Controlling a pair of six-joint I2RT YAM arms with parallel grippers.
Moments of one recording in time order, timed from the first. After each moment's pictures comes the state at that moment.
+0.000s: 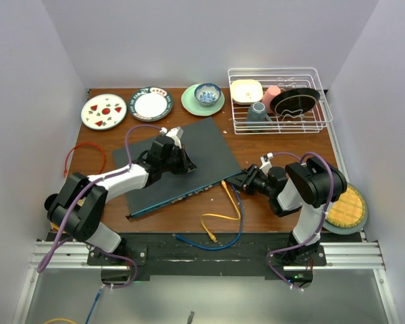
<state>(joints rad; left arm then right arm) -0.54 1.53 0.77 0.12 0.20 -0.67 0.31 1.87 0.25 1.26 -0.52 1.13</state>
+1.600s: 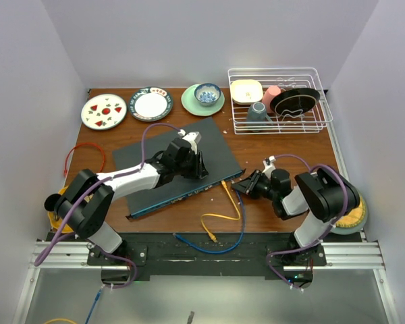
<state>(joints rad) -0.68 1.58 0.86 0.02 0.13 -0.57 0.30 1.72 0.20 1.06 -0.50 0.99</state>
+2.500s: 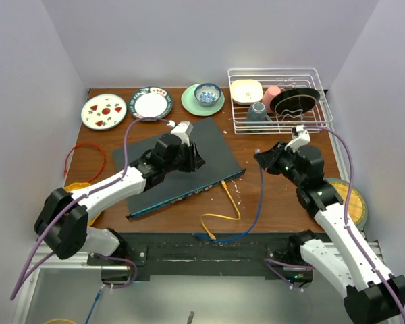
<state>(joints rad) -0.68 1.38 0.86 -0.02 0.05 -0.57 0.30 0.77 0.65 -0.19 -0.17 0.63</state>
